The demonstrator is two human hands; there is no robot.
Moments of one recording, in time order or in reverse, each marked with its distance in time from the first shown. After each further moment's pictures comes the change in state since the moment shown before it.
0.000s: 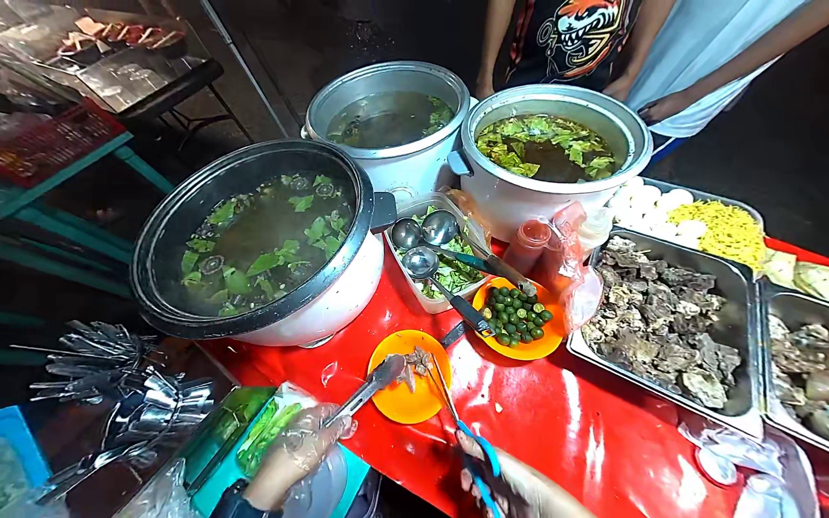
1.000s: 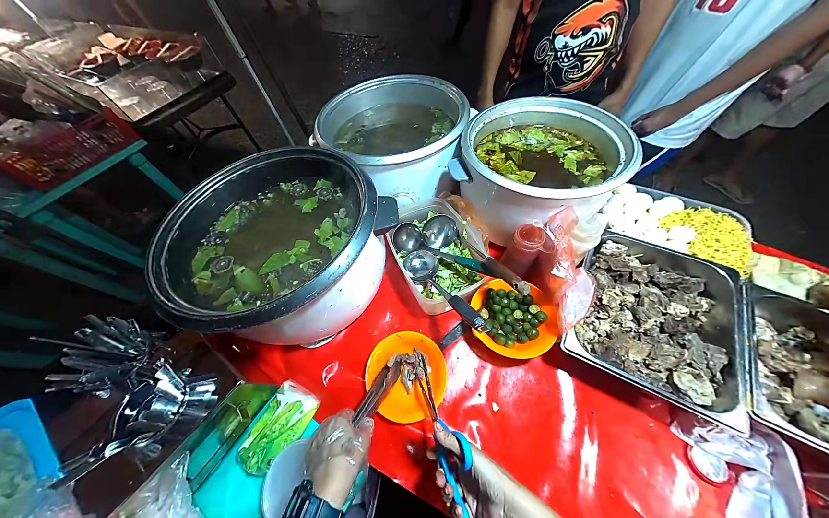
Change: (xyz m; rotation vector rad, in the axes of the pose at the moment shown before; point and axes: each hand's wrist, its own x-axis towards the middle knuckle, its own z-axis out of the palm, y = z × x) left_hand -0.004 0.032 0.063 0.269 0.196 -0.247; right_hand 0.012 0.002 0.039 0.268 0.001 0.018
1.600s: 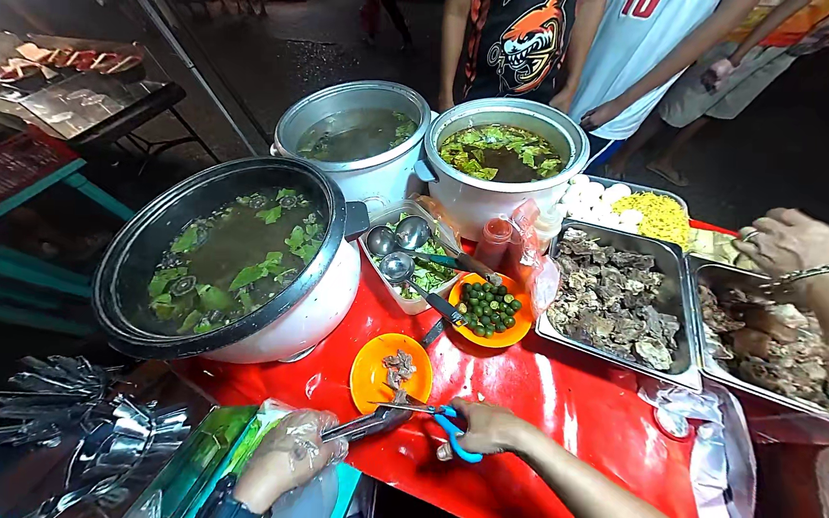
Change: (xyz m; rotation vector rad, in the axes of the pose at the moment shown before) left_hand 0.024 -0.020 -0.073 0.367 -0.278 0.492; right_hand -0.008 -0.068 -0.035 -1.407 0.264 -0.058
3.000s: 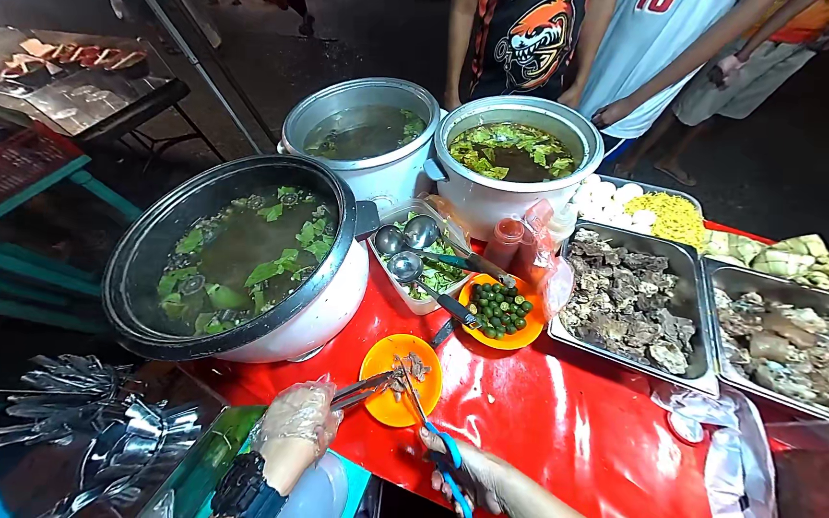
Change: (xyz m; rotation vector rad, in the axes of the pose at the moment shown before) left_hand -0.002 0.023 -0.031 0.211 0.142 -0.225; right_hand 0.006 -0.033 0.072 1.152 -0.262 0.085
